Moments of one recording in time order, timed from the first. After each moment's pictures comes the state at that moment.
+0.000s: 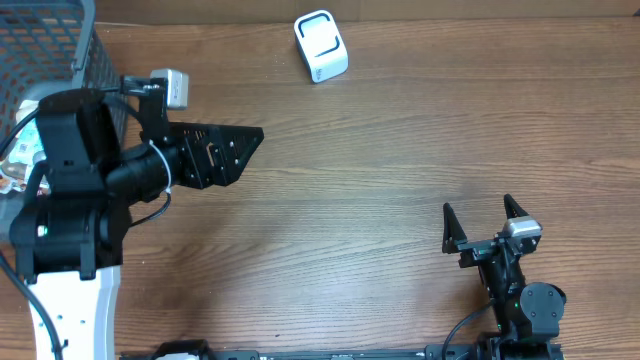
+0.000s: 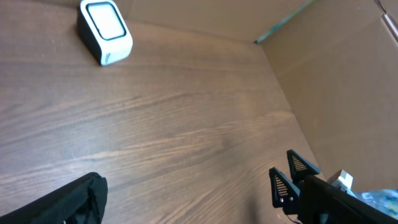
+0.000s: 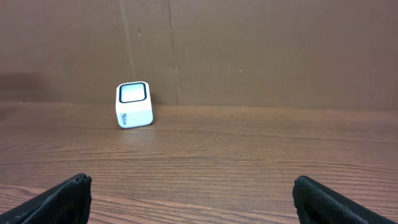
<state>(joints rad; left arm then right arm) 0.04 1.16 1.43 -0.95 0.74 -0.23 -0.01 0.01 0.02 -0.02 -0.17 0.04</state>
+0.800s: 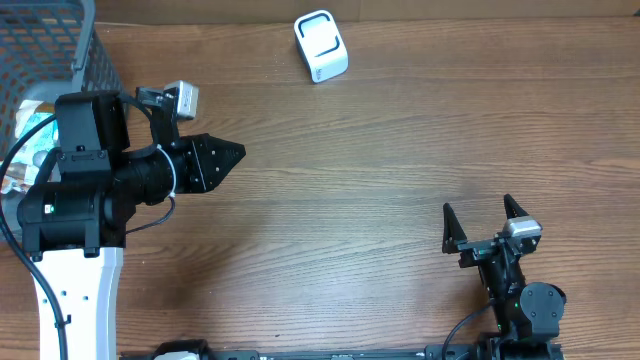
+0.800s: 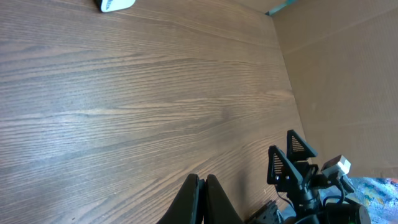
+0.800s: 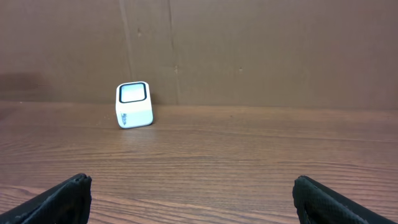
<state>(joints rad) 0.05 1.21 1.43 -1.10 0.76 -0.23 -0.01 0.01 0.02 -0.02 -0.17 0.04</state>
